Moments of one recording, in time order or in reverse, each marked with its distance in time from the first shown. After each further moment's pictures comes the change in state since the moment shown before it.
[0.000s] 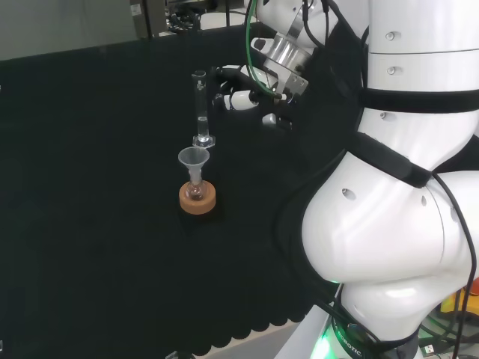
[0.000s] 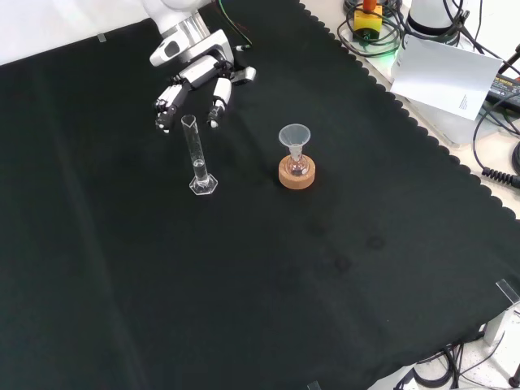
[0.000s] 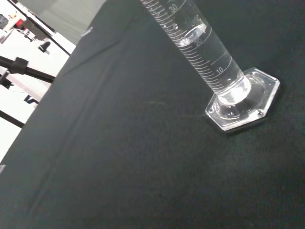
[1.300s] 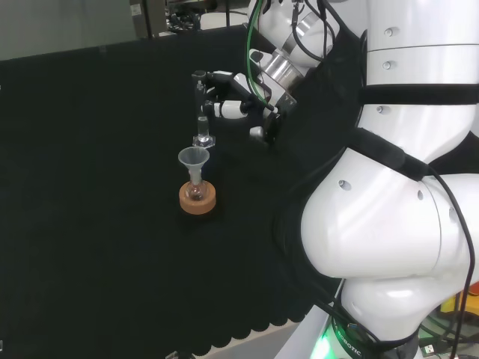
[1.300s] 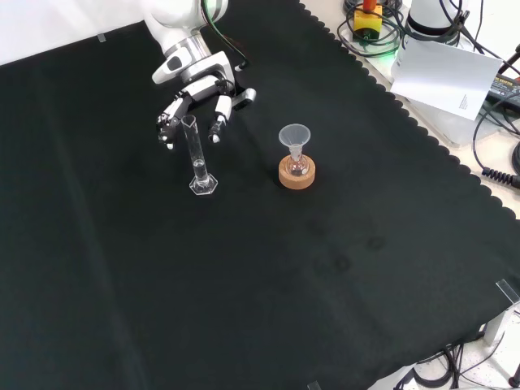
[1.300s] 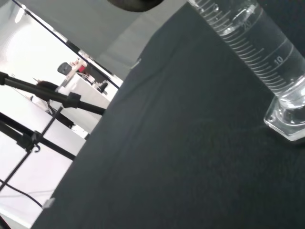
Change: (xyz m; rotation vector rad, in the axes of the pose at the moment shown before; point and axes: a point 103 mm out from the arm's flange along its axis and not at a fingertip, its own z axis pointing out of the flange) arm 0.001 0.023 0.035 -0.118 0.164 -0.111
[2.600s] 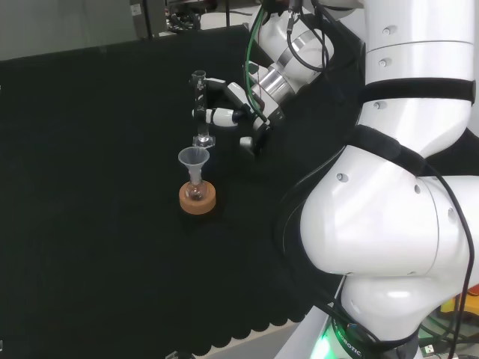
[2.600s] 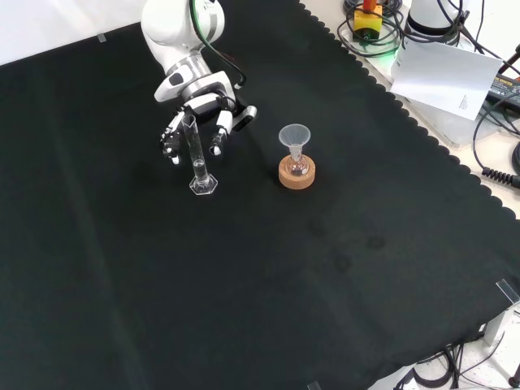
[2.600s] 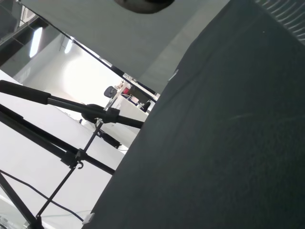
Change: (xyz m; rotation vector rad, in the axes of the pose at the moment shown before) arm -0.005 0.014 0.032 -0.052 0.139 -0.085
